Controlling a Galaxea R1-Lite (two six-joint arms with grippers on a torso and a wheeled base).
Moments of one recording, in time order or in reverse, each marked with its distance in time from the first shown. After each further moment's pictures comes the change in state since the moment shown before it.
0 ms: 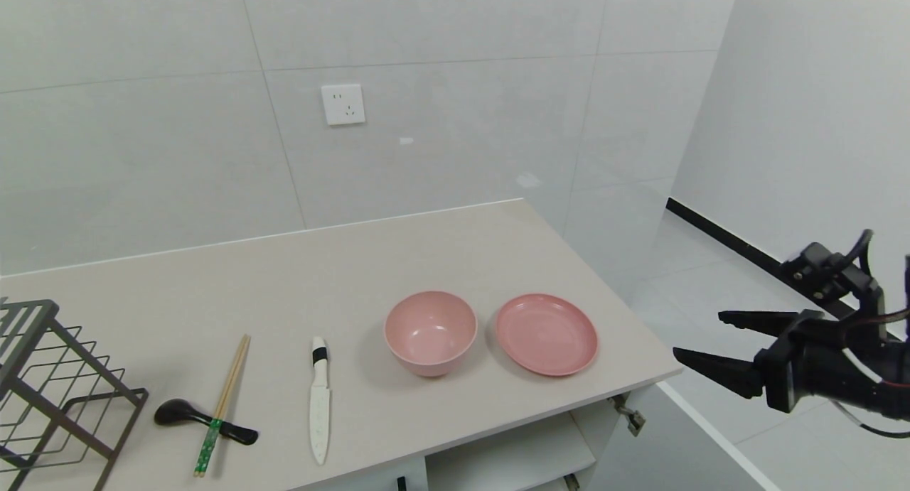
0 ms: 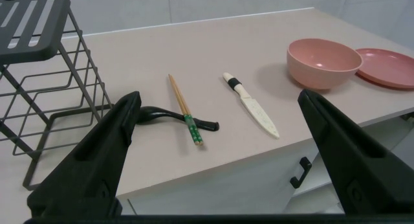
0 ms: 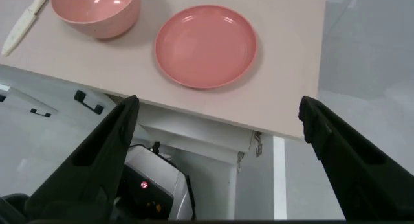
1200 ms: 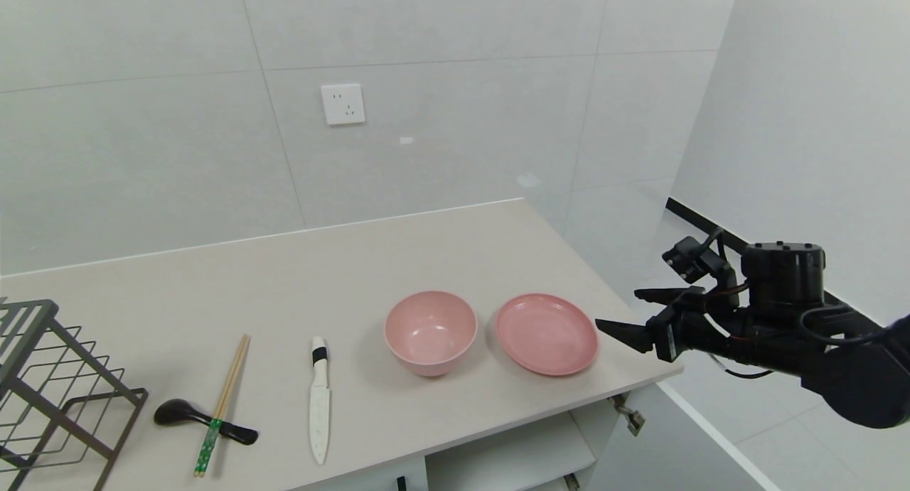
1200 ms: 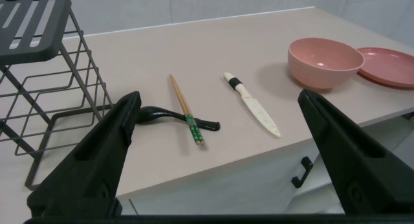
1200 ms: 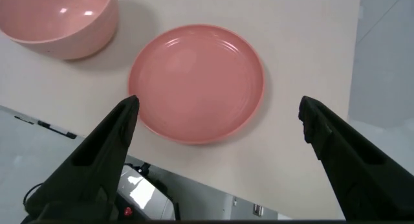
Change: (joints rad) left arm 0.000 0.000 0.000 0.000 0.001 0.006; right arm 0.068 0.484 -0.139 -0.373 0.009 -0.002
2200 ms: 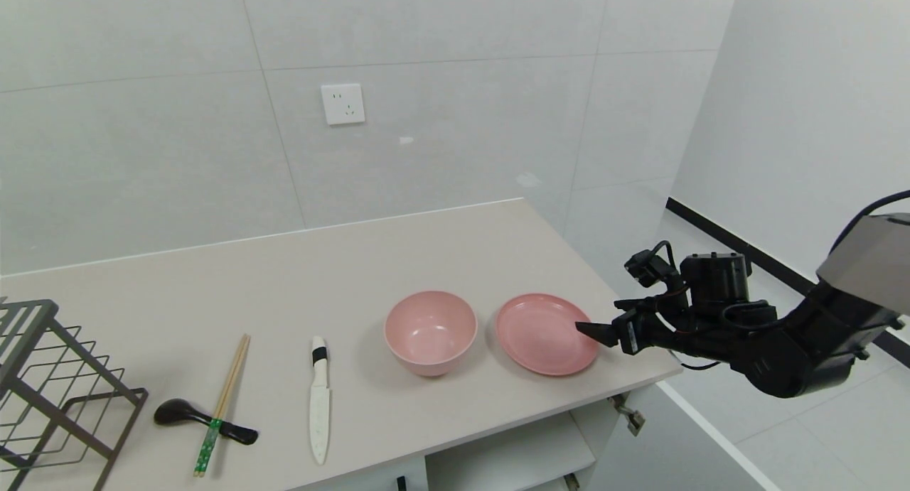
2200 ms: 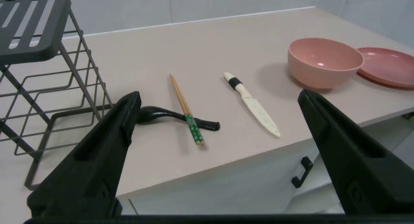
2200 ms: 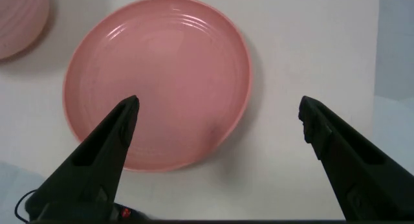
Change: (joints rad) left arm 0.000 0.000 0.000 0.000 0.000 -0.001; right arm -0.004 0.264 -0.173 -0.005 -0.054 0.041
